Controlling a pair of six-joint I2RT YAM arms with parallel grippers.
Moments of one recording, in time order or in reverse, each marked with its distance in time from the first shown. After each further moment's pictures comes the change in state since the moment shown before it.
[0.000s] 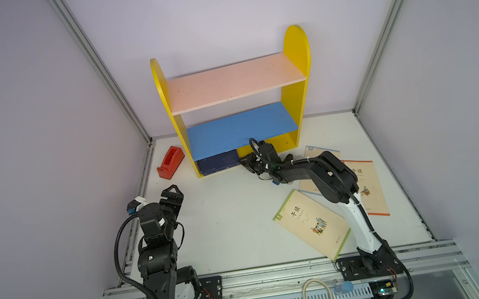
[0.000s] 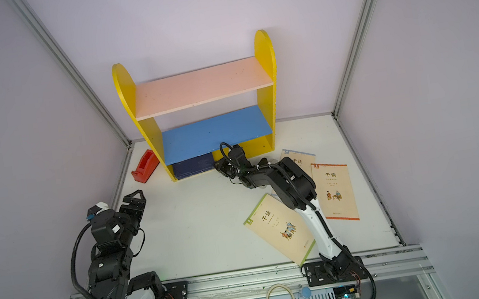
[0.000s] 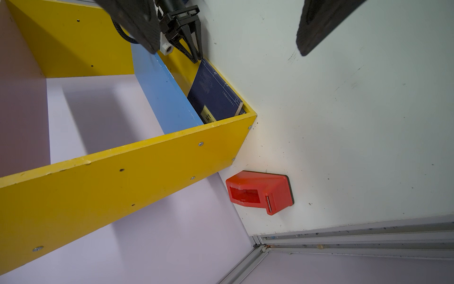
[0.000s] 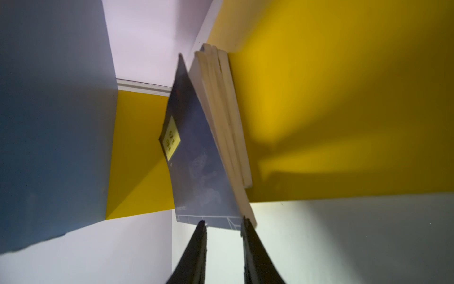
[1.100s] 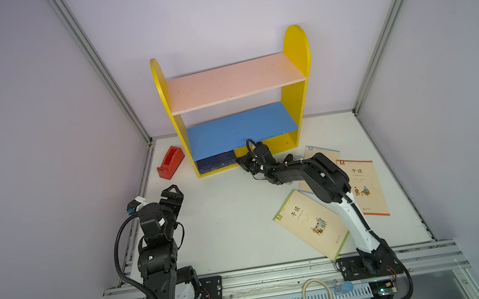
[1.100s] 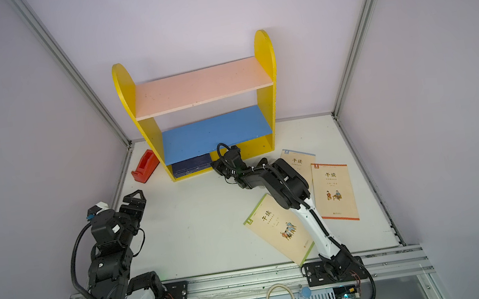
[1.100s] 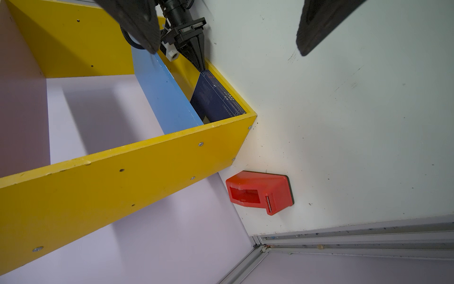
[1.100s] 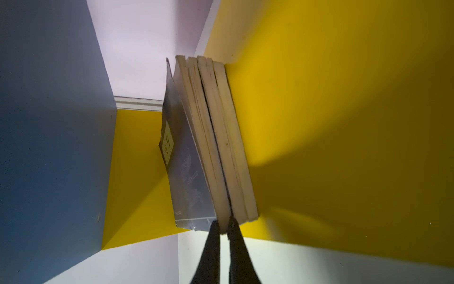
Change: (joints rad) left arm 0.000 0.001 0.000 0.000 0.000 0.000; right arm 0.029 0.115 0.140 0.035 0.061 0.088
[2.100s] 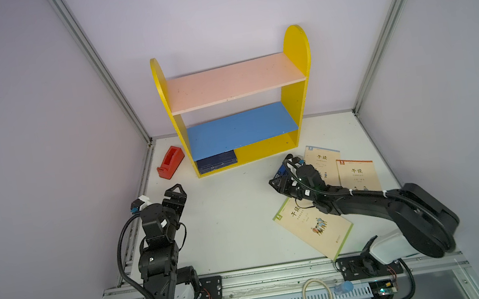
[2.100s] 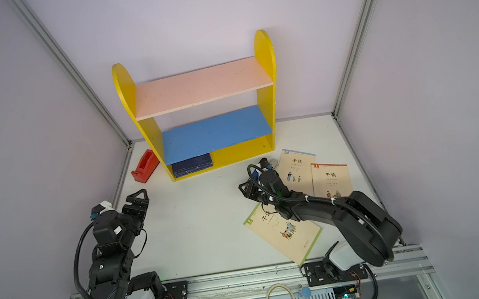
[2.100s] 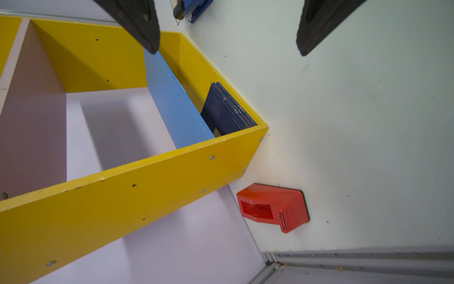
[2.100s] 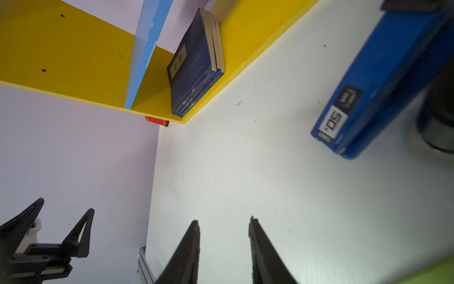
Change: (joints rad) left arm -0.098 -0.023 -0.007 -0.002 0.025 -0.059; right arm 0.025 -1.051 -0.959 -0.230 0.055 -0.291
